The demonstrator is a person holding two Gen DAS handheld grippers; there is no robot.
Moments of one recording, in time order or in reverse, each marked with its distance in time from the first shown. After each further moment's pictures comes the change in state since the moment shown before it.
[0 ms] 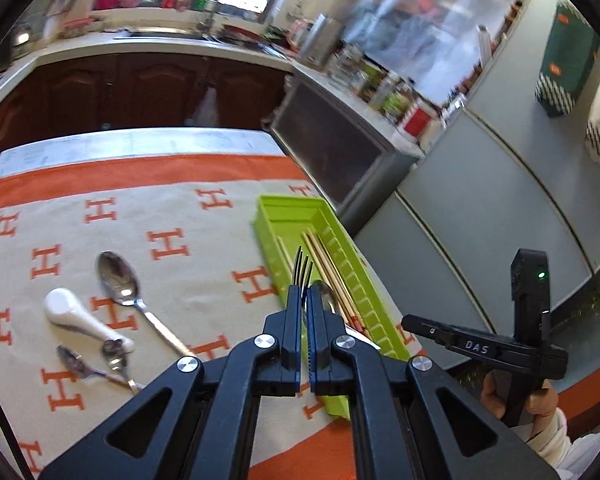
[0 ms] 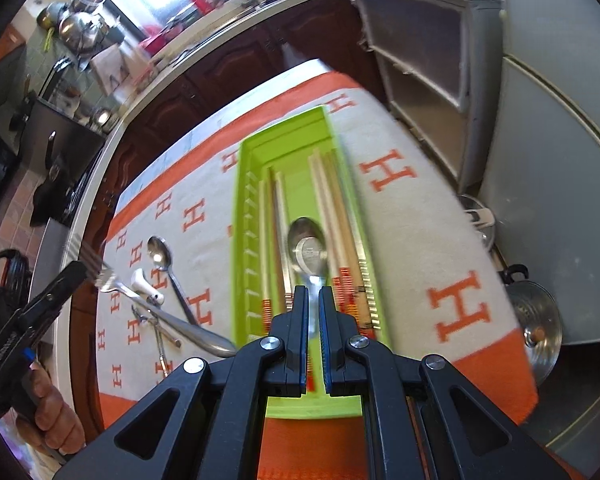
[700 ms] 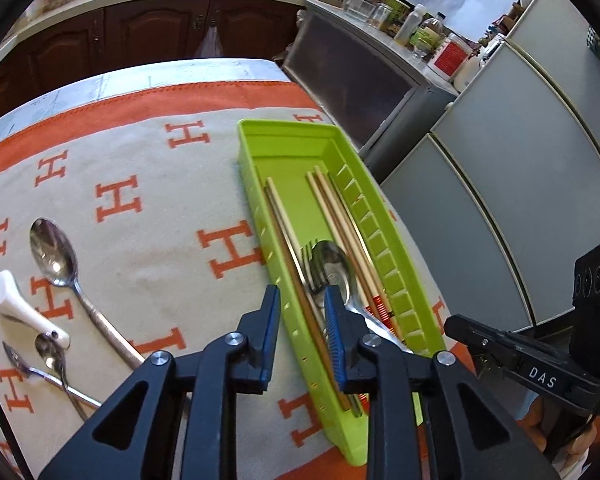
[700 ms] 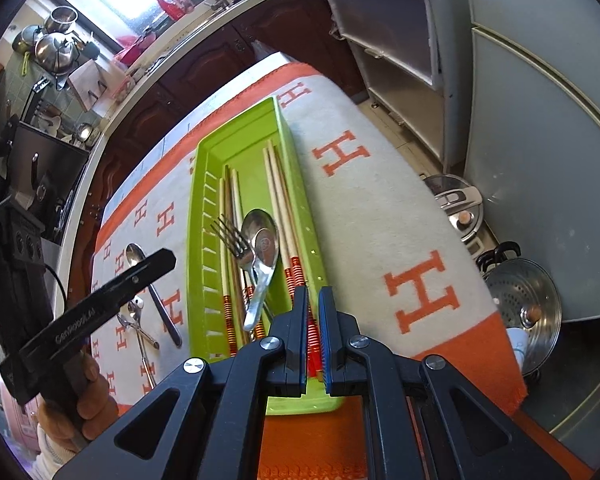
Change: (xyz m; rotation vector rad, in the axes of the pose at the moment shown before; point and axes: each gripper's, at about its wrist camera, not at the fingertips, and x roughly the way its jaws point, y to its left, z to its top) left arm 0.098 -0.016 -0.011 -0.037 0.191 0.104; right arm 0.017 -0.039 -0.006 0.074 0.036 -0.009
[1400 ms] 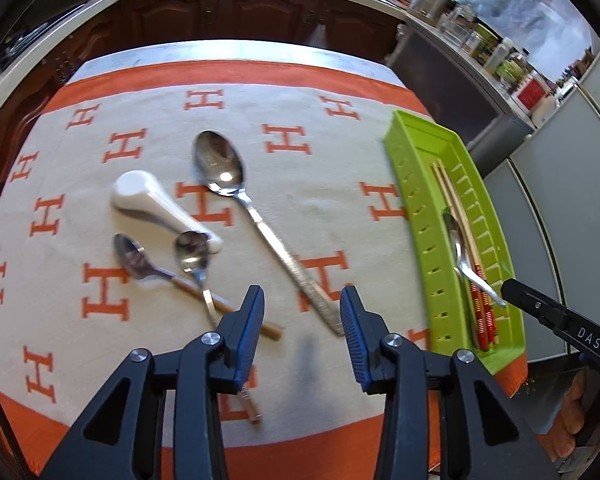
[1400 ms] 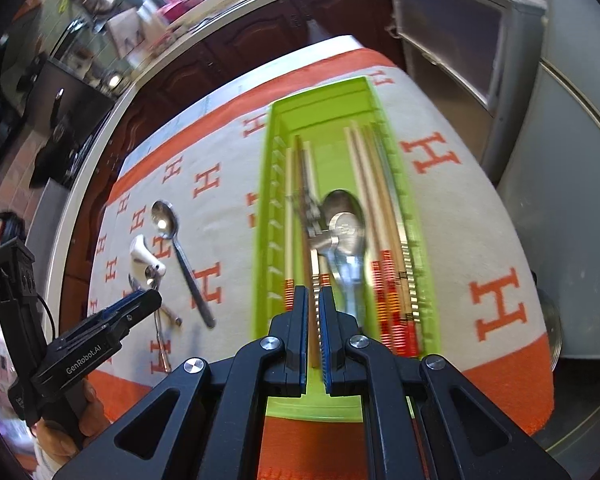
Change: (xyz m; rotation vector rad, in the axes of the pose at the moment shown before) left arm -0.058 0.089 -0.065 -0.207 -0.020 0.219; right arm 0.026 0.088 -0.009 -0.205 0.046 0.005
